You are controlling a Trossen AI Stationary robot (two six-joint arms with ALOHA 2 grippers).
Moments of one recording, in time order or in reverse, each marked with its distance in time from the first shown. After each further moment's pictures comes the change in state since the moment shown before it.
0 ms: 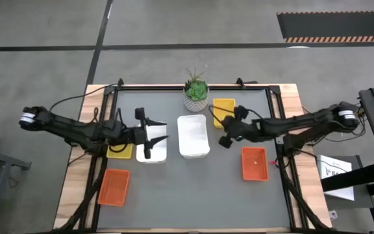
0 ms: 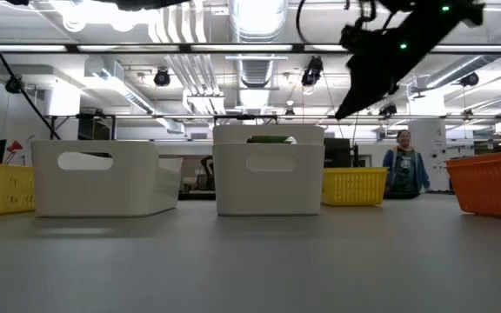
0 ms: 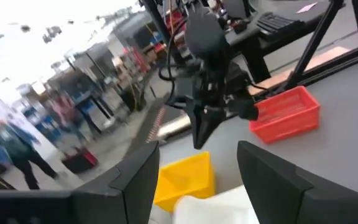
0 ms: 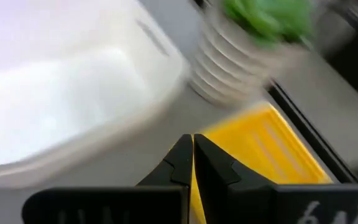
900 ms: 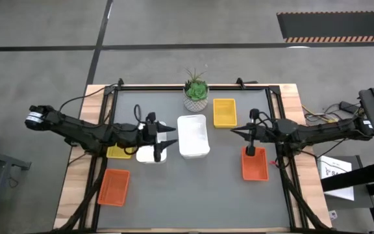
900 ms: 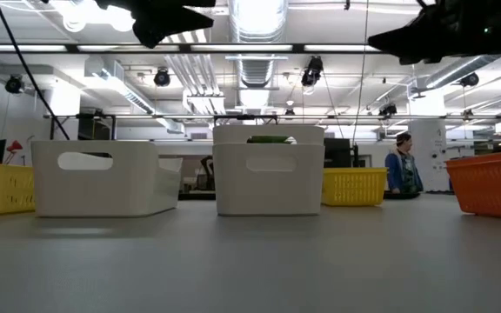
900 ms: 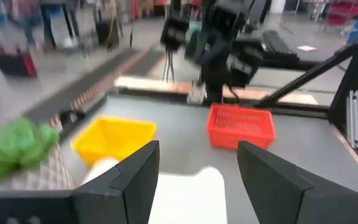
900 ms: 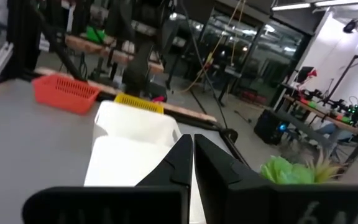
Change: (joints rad) left arm -0.003 0.176 0.104 -0.081 -0.002 -0.612; right arm 0.000 -0.601 -0.516 0.736 -0.430 -0.524
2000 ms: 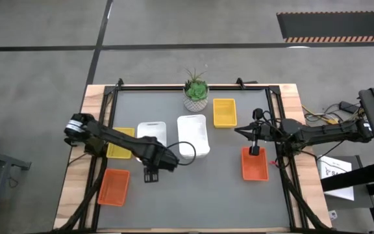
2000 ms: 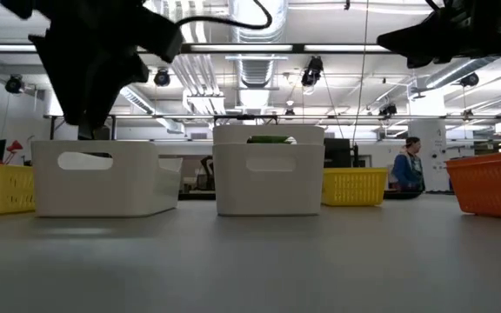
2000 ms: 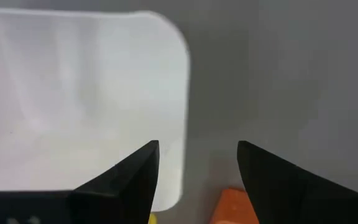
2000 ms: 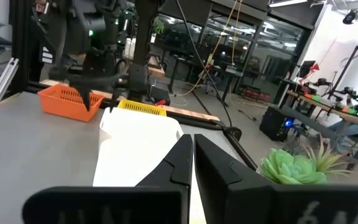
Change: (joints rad) left arm -0.104 0.619 0.662 -1.526 0.333 -0.296; right arm 0.000 -0.106 -0.025 -0.069 -0.004 0.065
